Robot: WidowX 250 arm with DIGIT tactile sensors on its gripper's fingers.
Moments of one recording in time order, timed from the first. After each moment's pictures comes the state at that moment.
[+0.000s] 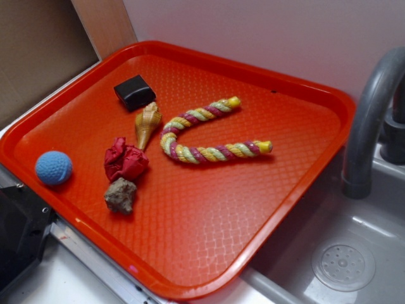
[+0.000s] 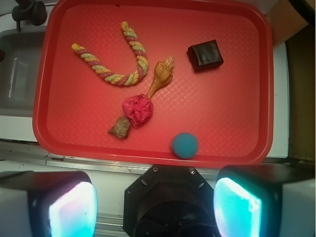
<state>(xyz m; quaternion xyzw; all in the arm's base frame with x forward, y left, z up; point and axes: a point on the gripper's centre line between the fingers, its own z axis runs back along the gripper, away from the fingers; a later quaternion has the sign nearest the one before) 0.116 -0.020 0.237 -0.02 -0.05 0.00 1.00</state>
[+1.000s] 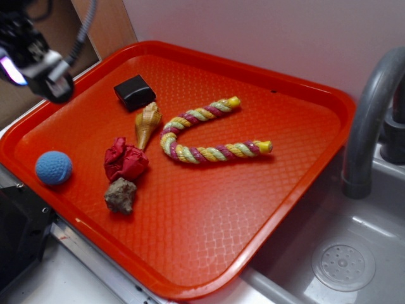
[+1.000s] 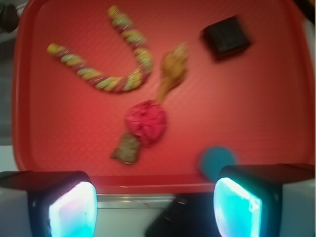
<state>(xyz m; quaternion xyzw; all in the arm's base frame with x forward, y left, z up) 0.149 -0.041 0.152 -0.05 -0.03 0.07 1.00</state>
